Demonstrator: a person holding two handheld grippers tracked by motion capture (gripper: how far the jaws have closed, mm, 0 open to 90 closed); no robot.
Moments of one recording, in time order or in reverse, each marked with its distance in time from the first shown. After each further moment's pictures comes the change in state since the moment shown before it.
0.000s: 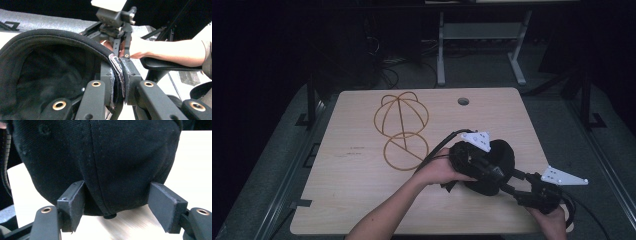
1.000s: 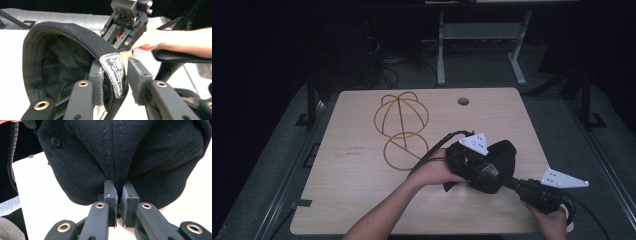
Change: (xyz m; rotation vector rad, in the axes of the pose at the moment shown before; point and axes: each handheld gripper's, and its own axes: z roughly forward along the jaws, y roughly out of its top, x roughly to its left) left arm -0.008 -0.007 -0.011 0.050 0.128 0.041; right arm 0.011 0.005 -0.004 0.018 0.009 -0.068
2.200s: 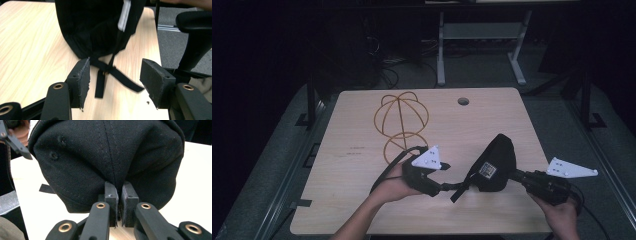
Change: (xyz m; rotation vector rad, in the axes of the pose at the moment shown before) left arm -0.027 -0.090 -0.059 0.013 0.233 -0.040; right arm -0.004 0.035 -0.012 0.046 -0.016 -0.030
